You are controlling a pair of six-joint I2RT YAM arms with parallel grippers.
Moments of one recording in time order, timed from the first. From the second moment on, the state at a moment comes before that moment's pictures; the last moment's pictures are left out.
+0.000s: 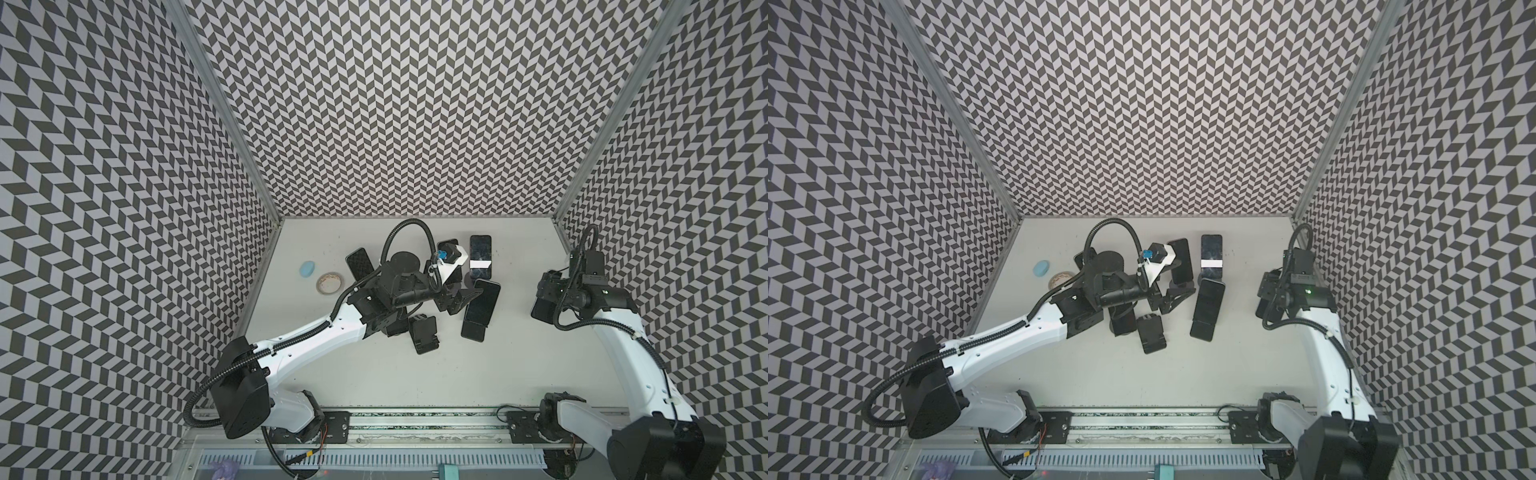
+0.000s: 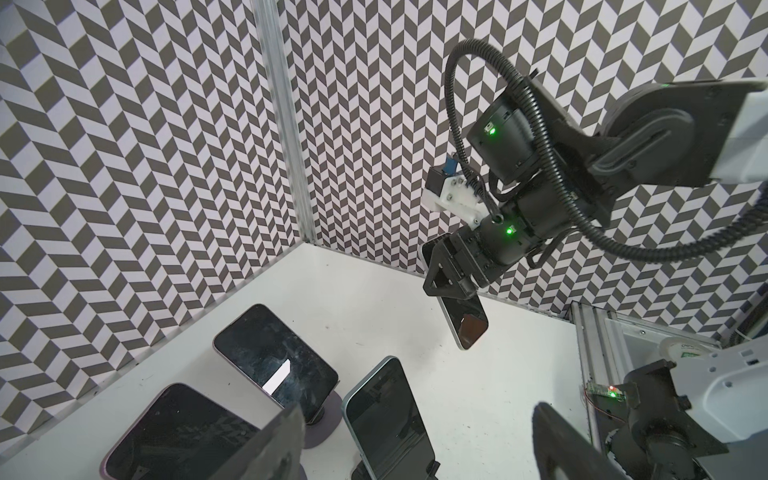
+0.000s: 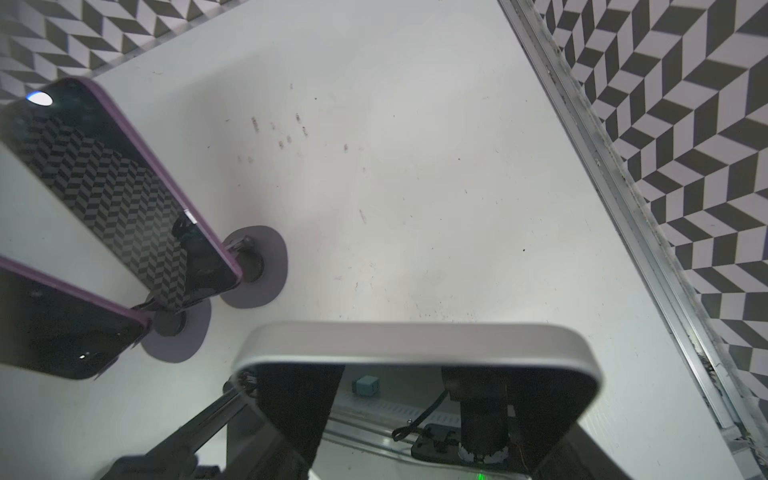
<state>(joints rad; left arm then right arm) -0.91 1.41 1.10 0.17 0.34 0.01 -0.14 1.13 0.96 -0.75 0.07 0.28</state>
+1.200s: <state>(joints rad) -1.11 1.51 1.04 0.18 0.38 -0.10 -0.31 1.74 1.07 -0.47 0.06 0.36</state>
